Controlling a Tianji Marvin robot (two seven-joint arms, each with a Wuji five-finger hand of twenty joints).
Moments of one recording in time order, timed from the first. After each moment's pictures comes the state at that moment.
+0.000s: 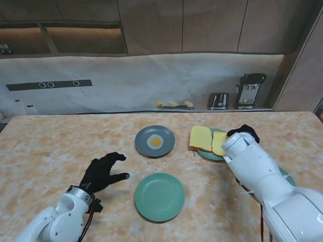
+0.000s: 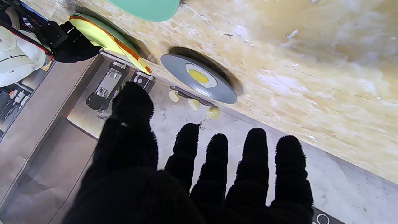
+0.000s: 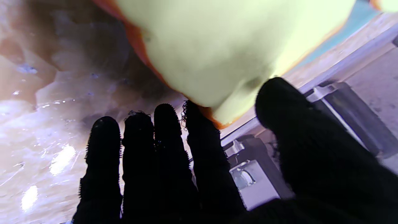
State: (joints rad) left arm 1.83 -1.10 -1.35 -1.78 0.70 -0.02 0.07; right arm -0.79 -1.38 1.02 -0.47 -0.23 0.53 -0.39; left_hand 0.96 -0.22 0.00 -0.04 0.34 0.22 0.56 0.39 0.33 0.22 0.39 0.37 0.33 0.29 0.37 0.41 0.02 0.31 0.84 0.46; right_hand 0.56 -0.64 0.80 -0.03 0.79 0.18 0.73 0.71 0.79 0.26 0.71 0.45 0.73 0.20 0.72 1.47 0.36 0.27 1.17 0.50
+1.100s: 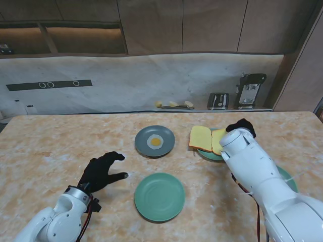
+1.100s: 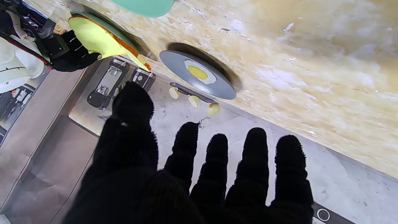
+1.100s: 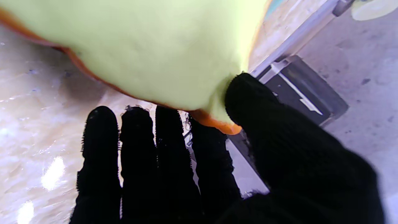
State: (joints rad) left arm 1.83 -1.10 -1.36 -1.77 0.71 -0.05 0.08; right arm -0.85 -1.38 1.09 -0.63 -0.19 0.52 -0.43; left_hand 0.96 -0.22 0.00 -0.04 0.35 0.21 0.57 0.39 0.33 0.22 0.39 0.37 0.33 0.29 0.38 0.41 0.02 0.31 0.84 0.46; right_hand 0.71 -0.69 0.89 -0.15 0.75 0.13 1.10 0.59 0.83 0.23 0.72 0.43 0.83 0.22 0.68 1.47 0.51 0.29 1.15 0.45
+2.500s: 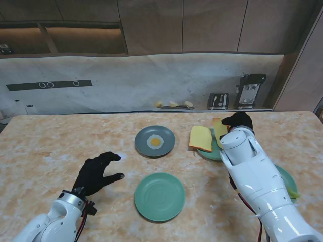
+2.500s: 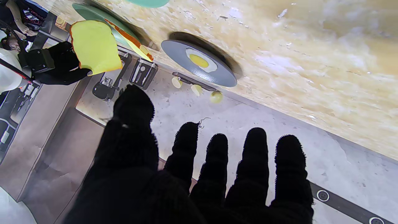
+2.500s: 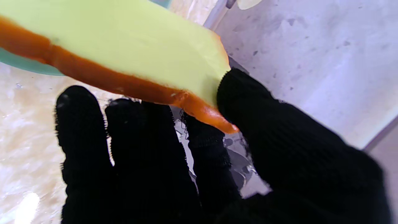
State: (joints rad) left arm 1.90 -1.11 -1.41 -1.80 0.74 -0.10 0.15; right arm -1.11 -1.33 1.23 -1.17 -0.15 0.57 -0.44; left_hand 0.96 -0.20 0.00 -0.04 0.35 0.21 0.57 0.39 0.33 0.22 0.39 0.37 0.33 0.29 0.38 0.41 0.02 0.31 0.84 0.46; right_hand 0.73 -0.78 0.99 -0.15 0.83 0.17 1.10 0.58 1.02 0.33 0.71 0.40 1.12 0.27 0.69 1.42 0.86 0.40 1.18 0.34
